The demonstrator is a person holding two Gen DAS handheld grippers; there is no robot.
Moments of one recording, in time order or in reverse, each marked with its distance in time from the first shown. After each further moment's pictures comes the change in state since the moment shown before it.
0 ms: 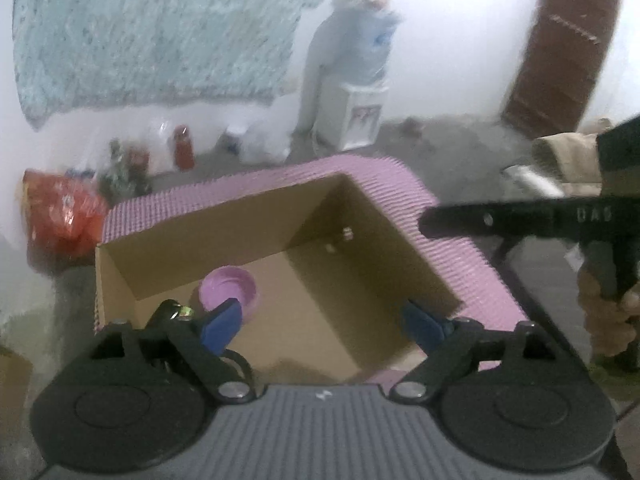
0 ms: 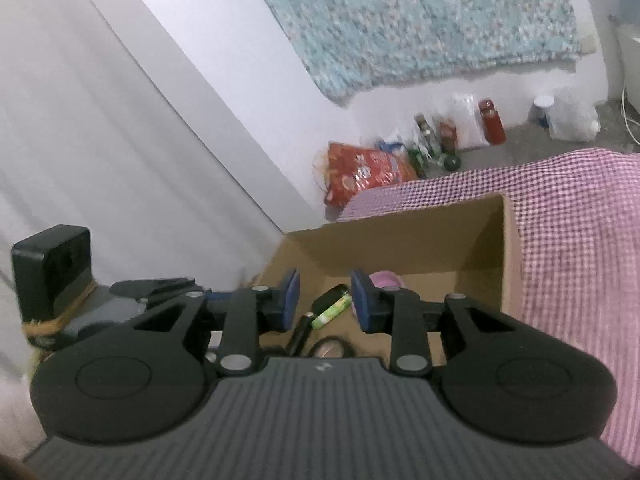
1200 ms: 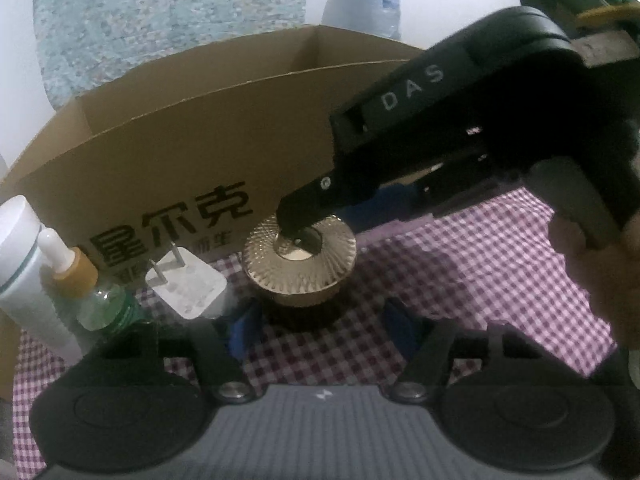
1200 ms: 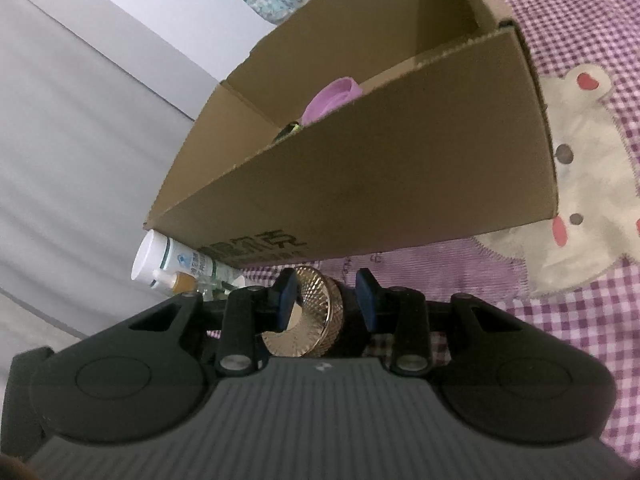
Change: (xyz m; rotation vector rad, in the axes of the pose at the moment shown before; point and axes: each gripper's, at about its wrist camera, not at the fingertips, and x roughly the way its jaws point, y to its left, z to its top) left arm 0.095 -0.072 -0.177 0.063 0.006 0.165; right arm 0.074 -0.045 -0.160 0.227 0.199 -0.065
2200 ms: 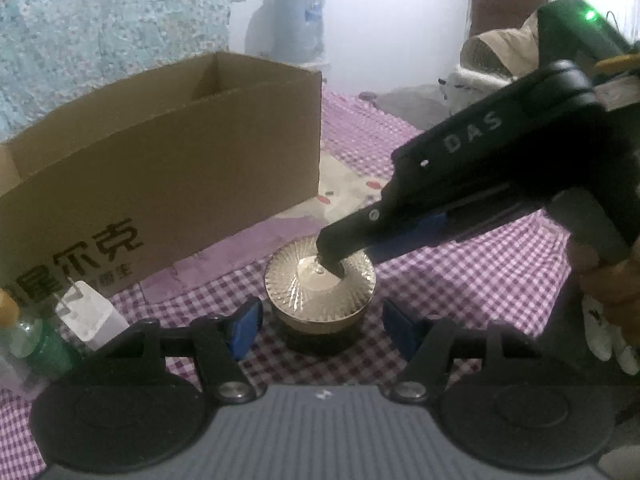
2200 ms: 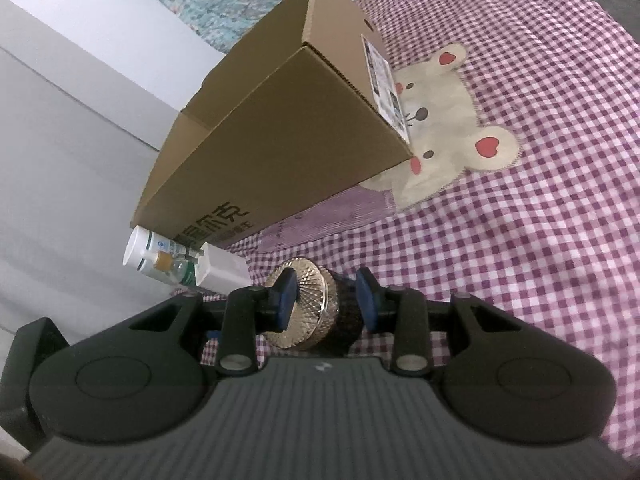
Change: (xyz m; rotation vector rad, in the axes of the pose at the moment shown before) left arm -0.010 -0.036 -0.006 0.118 -0.038 -0.179; right arm -0.085 -0.037 -0.052 0.124 -0.080 -0.089
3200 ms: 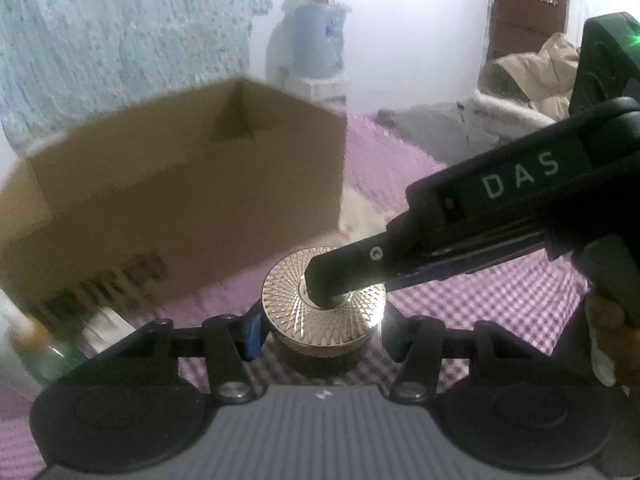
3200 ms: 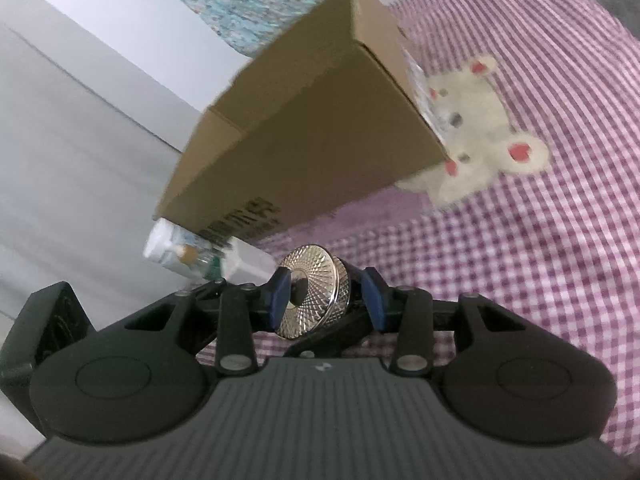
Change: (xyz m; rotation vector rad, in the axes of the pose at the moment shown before) left arm -0.015 0.009 0.033 -0.046 -0.068 0.063; right arm -0.007 0.030 0.002 -0.074 -0.031 0.054
